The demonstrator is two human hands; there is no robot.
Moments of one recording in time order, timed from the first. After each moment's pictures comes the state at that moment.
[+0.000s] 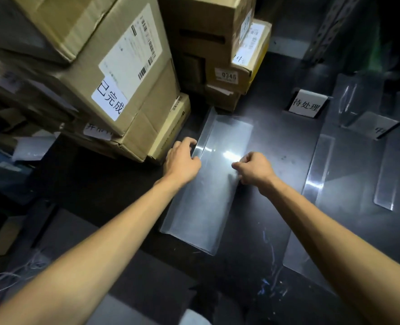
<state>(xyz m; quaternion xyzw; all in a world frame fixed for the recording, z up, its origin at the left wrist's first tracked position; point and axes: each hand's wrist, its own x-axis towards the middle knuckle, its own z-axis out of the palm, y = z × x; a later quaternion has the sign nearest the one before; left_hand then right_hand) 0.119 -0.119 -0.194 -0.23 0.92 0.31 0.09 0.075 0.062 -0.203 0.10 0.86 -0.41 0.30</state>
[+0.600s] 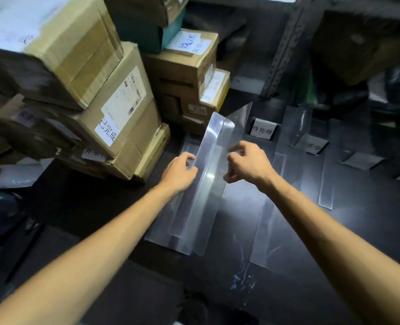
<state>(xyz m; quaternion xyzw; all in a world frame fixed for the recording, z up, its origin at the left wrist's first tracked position) 0.118 -0.075 -0.136 -0.20 0.89 0.39 0.12 0.082 0.109 -0.075 0.00 0.84 -0.49 0.23</state>
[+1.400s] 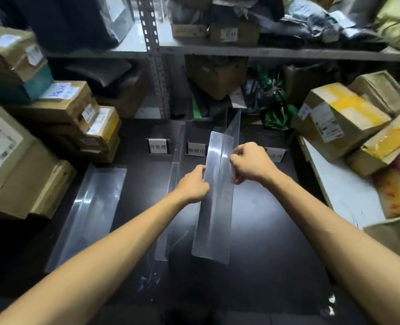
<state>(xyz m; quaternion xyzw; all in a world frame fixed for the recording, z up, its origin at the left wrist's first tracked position) 0.125 0.244 -0.066 0.02 0.90 0.36 0.24 0.118 0.411 0.000 0.08 0.90 -0.40 0.12</state>
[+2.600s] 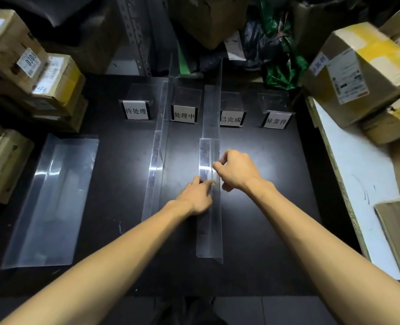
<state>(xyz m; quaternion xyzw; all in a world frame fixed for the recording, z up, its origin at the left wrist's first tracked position) 0.145 0.273 -0.186 0.12 0.90 0.23 0.36 0.129 0.405 -0.112 0.13 0.92 -0.30 0.20</state>
